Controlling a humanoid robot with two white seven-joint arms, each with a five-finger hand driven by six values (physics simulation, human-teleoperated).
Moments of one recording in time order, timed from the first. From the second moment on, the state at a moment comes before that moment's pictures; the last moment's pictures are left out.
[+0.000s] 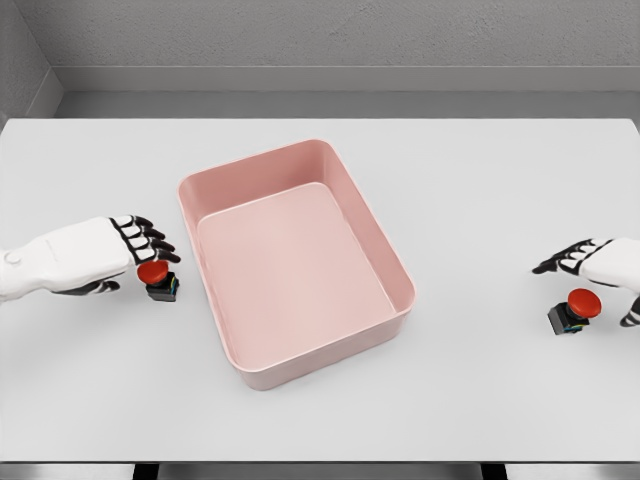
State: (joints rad) left arm -0.22 1.03 -0.43 -1.69 -0.61 -0.61 -0.19; right arm -0.08 -1.24 0.28 -1.75 0.24 -0.34 0.61
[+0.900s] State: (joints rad) left arm -0.25 0.99 -0.43 -1.73 -0.69 -0.61 -0.25; right arm -0.10 -1.17 0.30 -1.76 0.24 -0.34 0.61
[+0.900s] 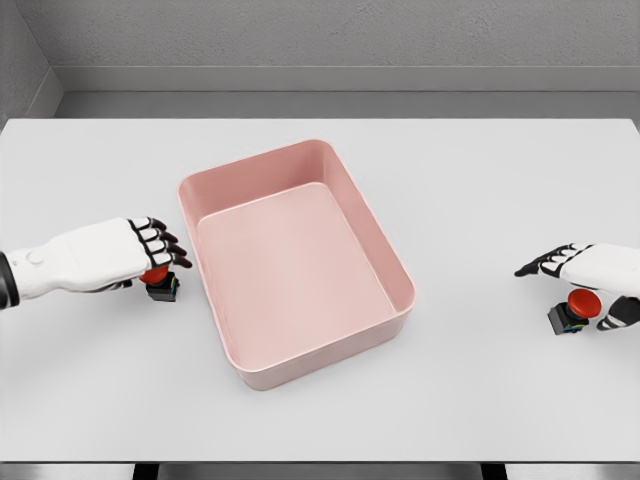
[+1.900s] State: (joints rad) left arm -0.26 0.99 -0.43 -1.74 -0.69 -0.61 -0.33; right arm -0.08 -1.18 0.28 -1.73 0.24 -0.42 0.61
